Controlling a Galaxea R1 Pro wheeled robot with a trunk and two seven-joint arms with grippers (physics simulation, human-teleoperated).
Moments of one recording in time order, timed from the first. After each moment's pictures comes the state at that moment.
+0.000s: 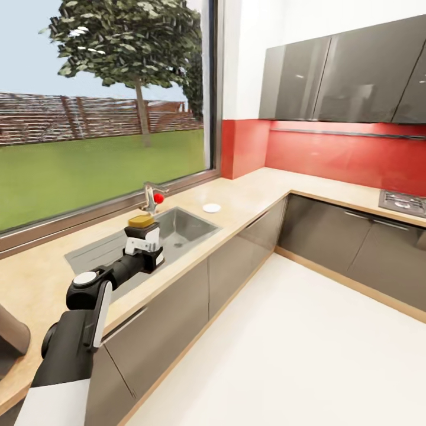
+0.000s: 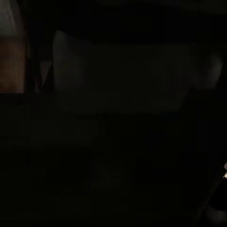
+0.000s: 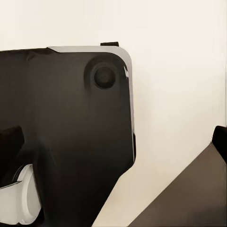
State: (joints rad) left arm -0.57 -0.04 0.12 -1.56 -0.17 0.59 -0.54; right arm -0.01 -0.03 -0.01 -0.18 -0.07 -0.08 0.00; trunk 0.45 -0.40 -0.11
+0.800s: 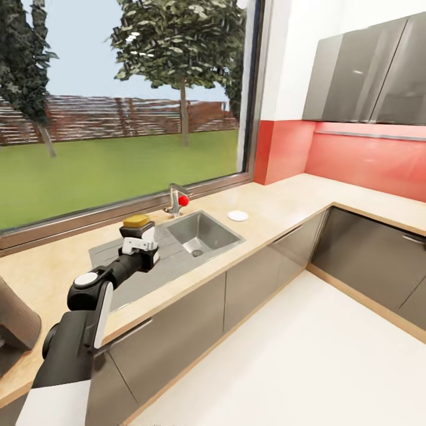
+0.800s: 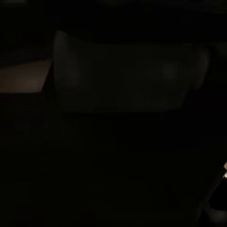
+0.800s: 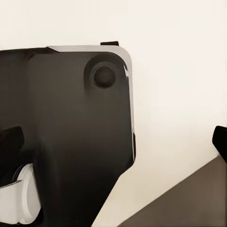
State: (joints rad) left arm -0.56 -0.04 0.12 -1.56 -0.17 0.58 -0.44; right arm -0.01 -0.03 -0.01 -0.18 -0.07 -0.08 0.00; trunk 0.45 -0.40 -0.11
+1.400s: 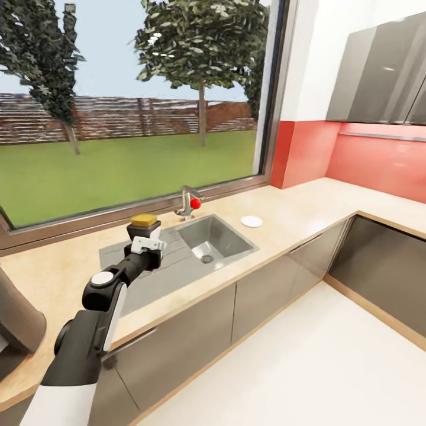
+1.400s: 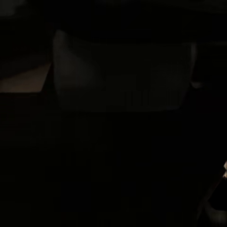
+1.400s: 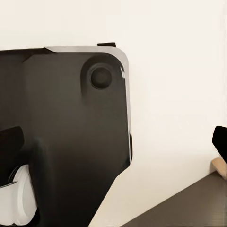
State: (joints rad) left arm -0.56 -0.04 -0.01 -1.56 -0.17 0.58 -0.26; right arm -0.01 -0.03 0.00 -0.18 -0.07 -0.08 0.00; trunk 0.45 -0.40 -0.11
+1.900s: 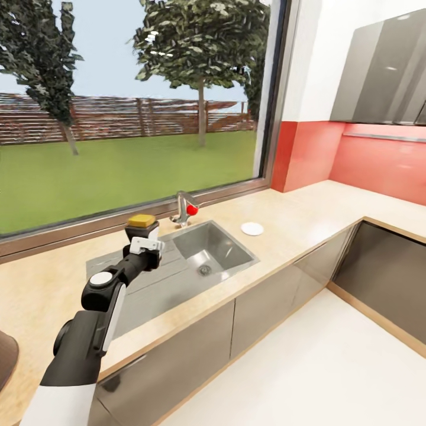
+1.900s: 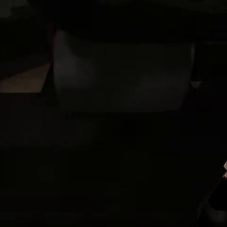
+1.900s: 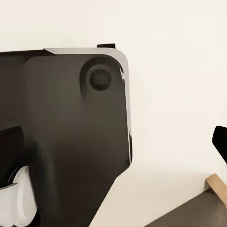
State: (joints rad) left arm -0.56 -0.03 -0.01 -1.56 -0.18 0.58 -0.25; right arm -0.01 -0.03 -0.01 -0.18 -0.07 -0.08 0.00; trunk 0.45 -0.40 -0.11
